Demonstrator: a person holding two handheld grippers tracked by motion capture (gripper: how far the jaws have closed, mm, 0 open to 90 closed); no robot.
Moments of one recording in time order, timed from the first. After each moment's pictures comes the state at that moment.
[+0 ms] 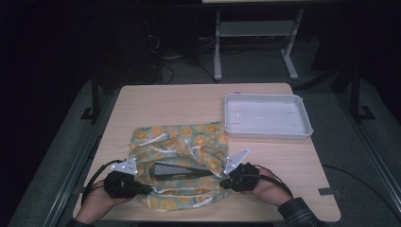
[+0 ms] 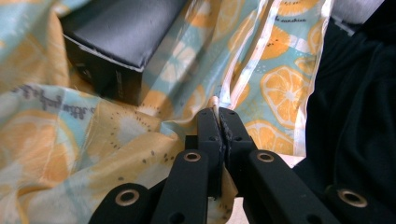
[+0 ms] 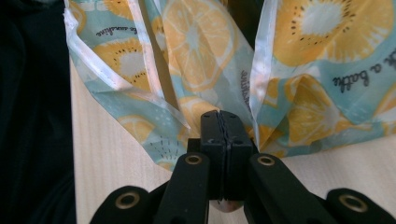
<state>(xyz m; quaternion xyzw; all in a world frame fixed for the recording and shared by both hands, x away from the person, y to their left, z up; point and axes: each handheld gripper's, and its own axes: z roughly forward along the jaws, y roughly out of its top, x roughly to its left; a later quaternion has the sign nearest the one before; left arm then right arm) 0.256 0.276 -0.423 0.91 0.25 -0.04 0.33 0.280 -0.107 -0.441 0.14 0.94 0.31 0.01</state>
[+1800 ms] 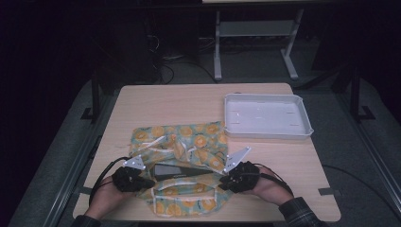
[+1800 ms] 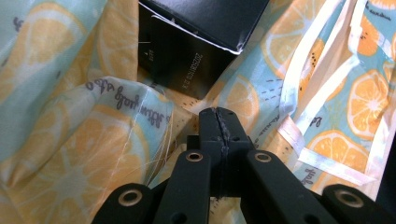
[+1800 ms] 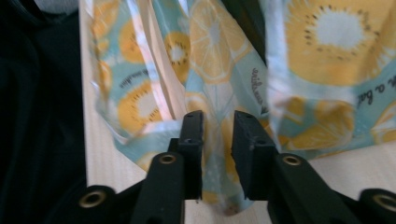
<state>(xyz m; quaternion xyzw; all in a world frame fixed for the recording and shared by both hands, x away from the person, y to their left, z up) 0.279 0.272 -0.449 0.91 0.29 -0.01 0.29 0.281 -0.108 -0.431 0.15 0.93 0.33 0.00</state>
